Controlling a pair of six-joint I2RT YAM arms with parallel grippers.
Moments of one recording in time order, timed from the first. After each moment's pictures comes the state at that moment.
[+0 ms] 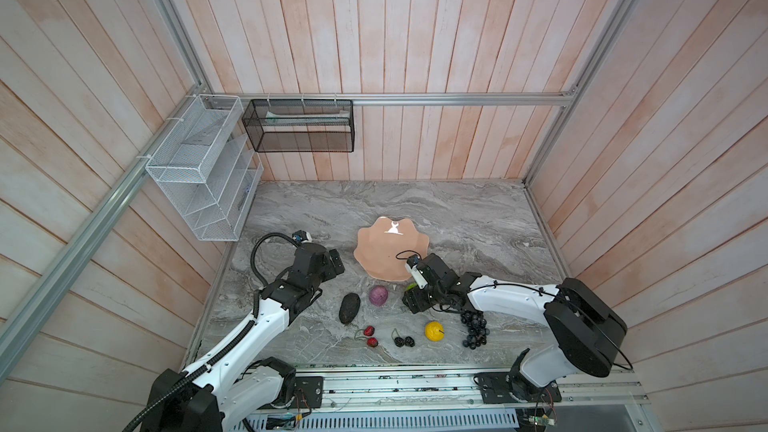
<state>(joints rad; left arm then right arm) -0.41 1.05 0.64 -0.30 -0.24 -0.63 0.82 1.54 0.75 -0.22 -0.06 0.31</state>
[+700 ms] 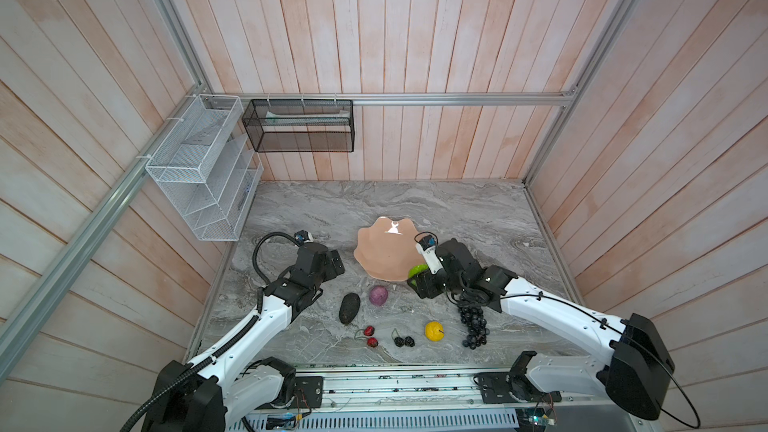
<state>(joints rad) -0.41 1.09 0.65 -0.29 -0.26 -0.61 0.78 1.29 0.90 -0.39 -0.06 0.31</state>
